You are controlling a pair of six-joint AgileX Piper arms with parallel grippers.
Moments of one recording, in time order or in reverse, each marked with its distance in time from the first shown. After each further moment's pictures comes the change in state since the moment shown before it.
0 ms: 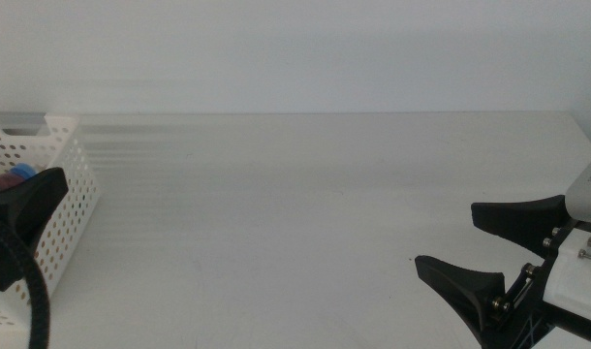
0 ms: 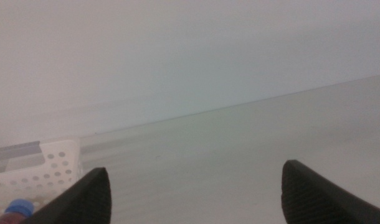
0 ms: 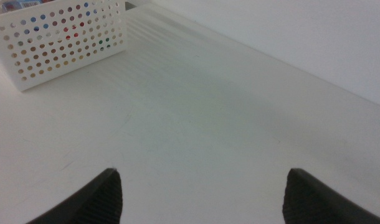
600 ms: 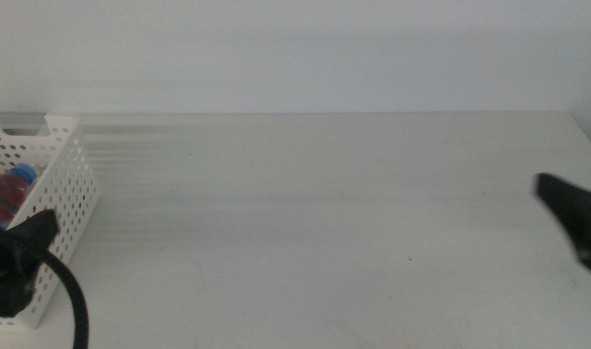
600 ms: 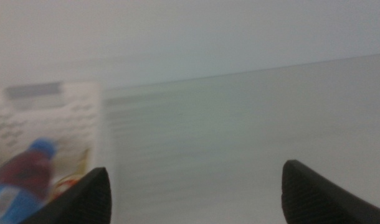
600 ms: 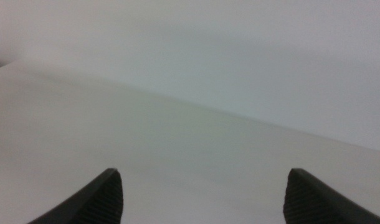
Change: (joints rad) left arm 0.108 -0.022 0.118 -0.025 -0.008 0.000; right arm -0.361 -0.140 0.015 0.011 0.001 0.000
